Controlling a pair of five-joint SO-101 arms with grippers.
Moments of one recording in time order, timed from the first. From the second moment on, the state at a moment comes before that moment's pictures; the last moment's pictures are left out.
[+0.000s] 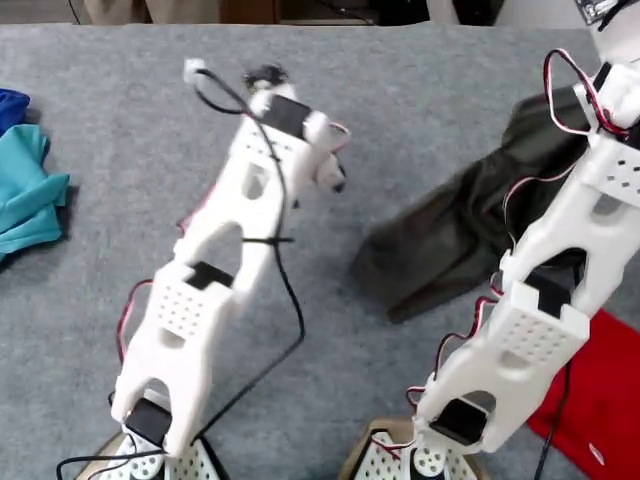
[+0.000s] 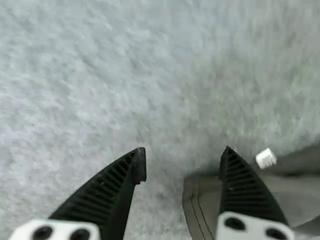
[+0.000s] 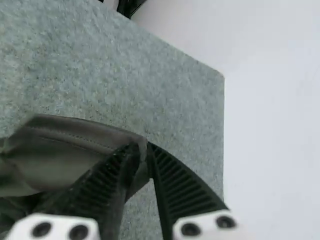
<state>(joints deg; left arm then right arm) 26.0 44.8 -56.2 99.5 38.0 24.9 30.9 -79.0 93.7 39.1</state>
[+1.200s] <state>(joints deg) 33.8 40.7 -41.9 99.7 35.7 25.2 43.9 -79.0 85.4 33.5</state>
